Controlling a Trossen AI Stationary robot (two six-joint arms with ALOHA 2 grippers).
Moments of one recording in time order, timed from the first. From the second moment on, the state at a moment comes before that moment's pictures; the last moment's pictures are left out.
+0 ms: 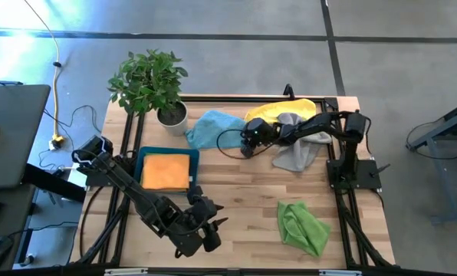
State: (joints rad) left arm -0.57 1.77 1.51 -0.63 -0.77 -0.87; right arm -0.34 1.90 0.88 0.20 0.05 0.16
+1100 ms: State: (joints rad) left arm -0.56 1.77 1.51 -0.66 -0.56 -0.80; right arm 0.17 1.55 0.88 -0.54 0.05 0.13
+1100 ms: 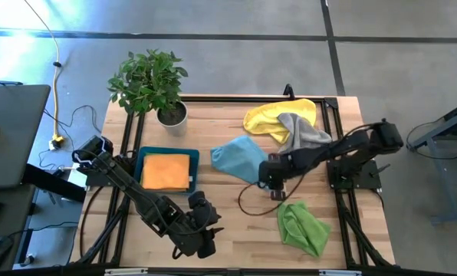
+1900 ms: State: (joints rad) left arm -0.56 1.77 1.51 -0.66 -0.56 -0.78; right arm 0.27 1.68 0.82 -0.42 0.22 0.25
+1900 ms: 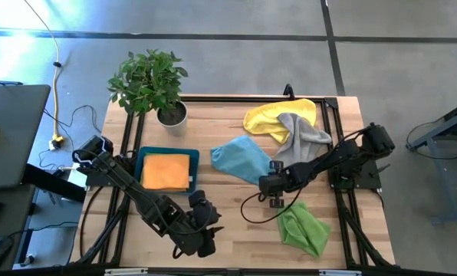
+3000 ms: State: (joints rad) left arm -0.44 1.87 1.51 -0.60 -0.71 -0.32; right arm 0.33 1.54 1.14 -0.49 0.04 0.13
